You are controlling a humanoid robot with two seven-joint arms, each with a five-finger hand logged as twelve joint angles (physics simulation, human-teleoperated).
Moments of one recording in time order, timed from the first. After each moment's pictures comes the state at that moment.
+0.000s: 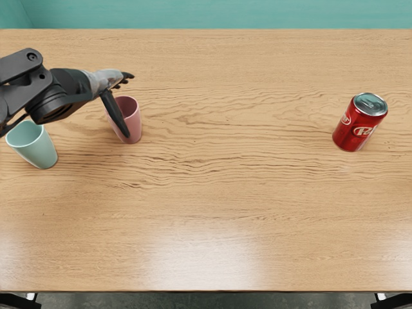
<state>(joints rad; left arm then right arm) -1.20 0.45 -0.31 -1.06 0.84 -0.10 0.61 0.07 0.00 0.23 0.28 0.15 0.22 0.01</state>
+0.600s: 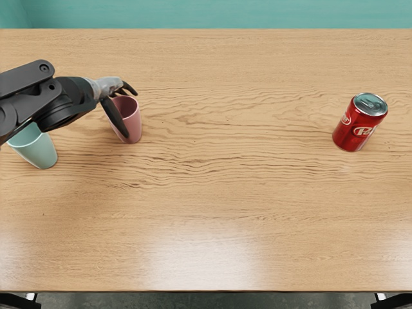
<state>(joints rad) -1.21 0.44 -0.24 -1.06 0.86 -0.07 0.61 0.07 0.00 0.23 0.28 0.15 0.22 0.01</state>
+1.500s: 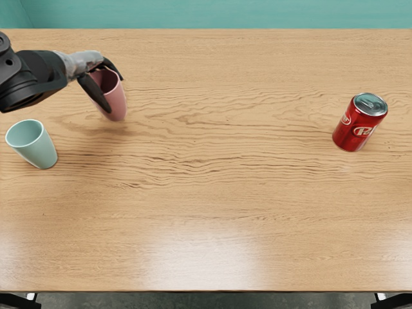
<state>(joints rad) -1.29 0.61 -0.24 -1.20 0.84 -0.11 0.61 0.07 0.00 0.23 0.28 0.15 0.22 0.01</state>
